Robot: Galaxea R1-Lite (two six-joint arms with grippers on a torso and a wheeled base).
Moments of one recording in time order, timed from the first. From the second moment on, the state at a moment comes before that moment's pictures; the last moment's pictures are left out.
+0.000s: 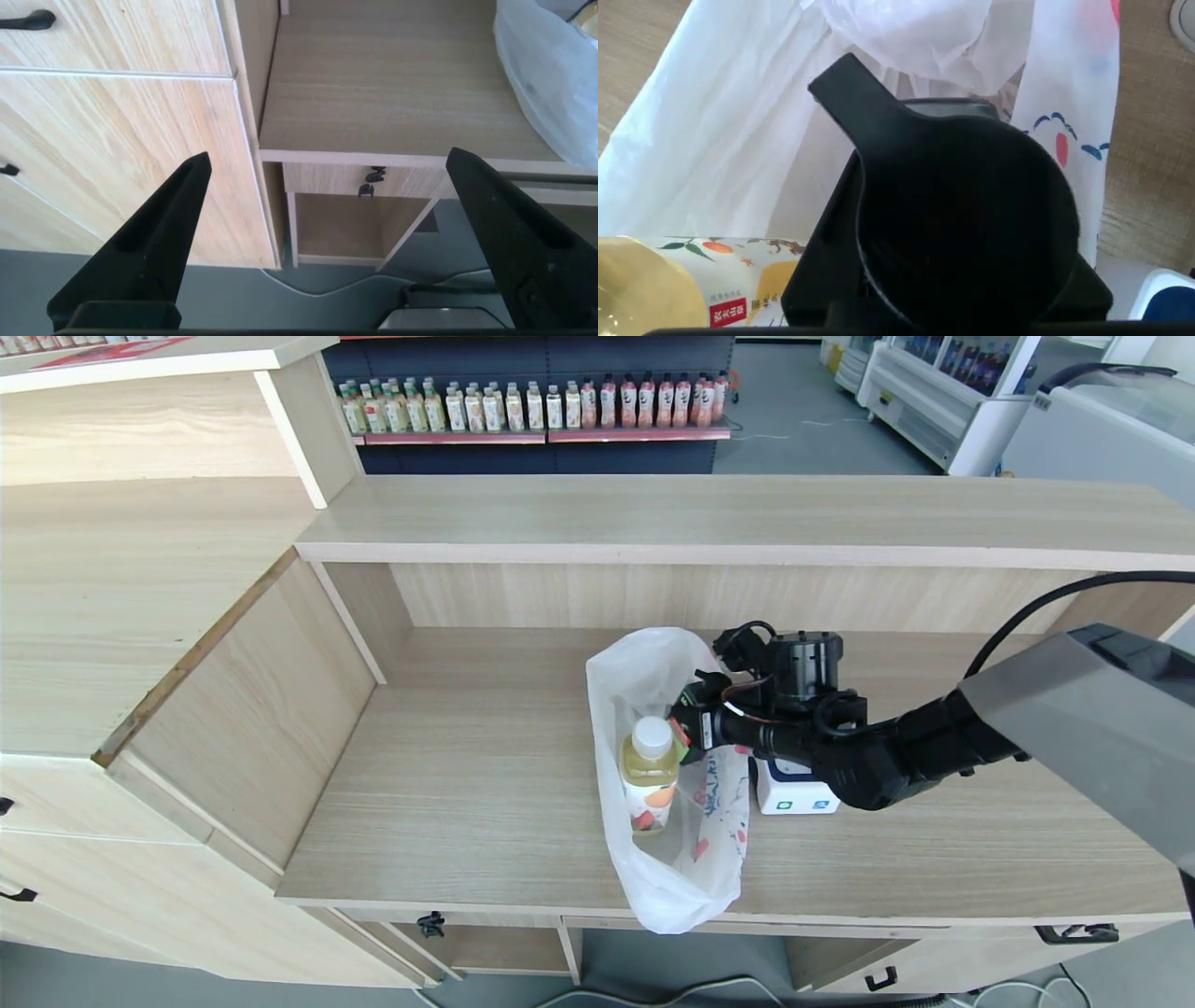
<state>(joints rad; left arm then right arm) 0.00 0.00 0.00 0.00 0.00 0.00 0.42 2.23 -1.28 -0.67 0.12 -0.01</state>
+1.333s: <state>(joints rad) 0.00 0.00 0.00 0.00 0.00 0.00 0.11 1.38 -0.71 -0.40 -0.13 0.08</state>
